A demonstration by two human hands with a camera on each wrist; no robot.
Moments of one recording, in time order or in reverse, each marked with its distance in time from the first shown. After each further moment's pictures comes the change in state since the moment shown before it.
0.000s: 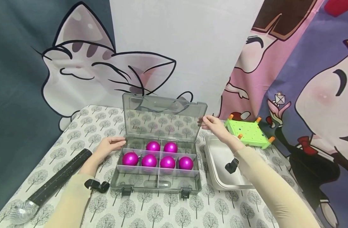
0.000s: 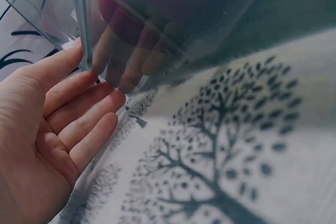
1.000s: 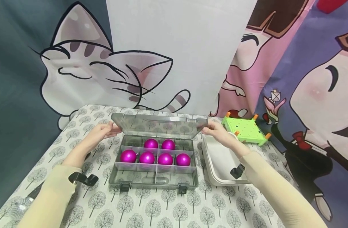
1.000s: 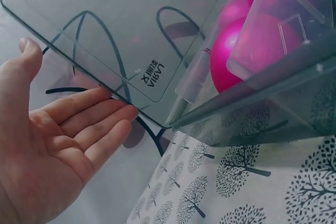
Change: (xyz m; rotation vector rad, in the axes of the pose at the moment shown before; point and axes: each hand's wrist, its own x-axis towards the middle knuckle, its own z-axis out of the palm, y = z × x) left_hand -0.016 0.077 -0.033 0.039 -0.166 0.197; right_hand -0.038 -0.001 -0.008 -0.026 -0.154 -0.069
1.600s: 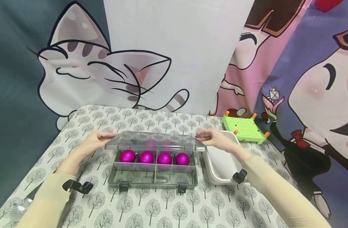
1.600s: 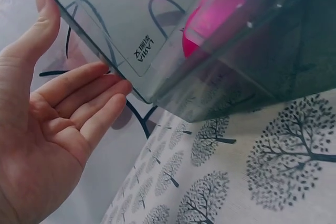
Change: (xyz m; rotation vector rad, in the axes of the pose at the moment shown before) left_hand -0.021 -0.019 0.004 0.050 0.020 -0.059; right_hand -0.017 0.003 0.005 -0.102 -0.200 0.031
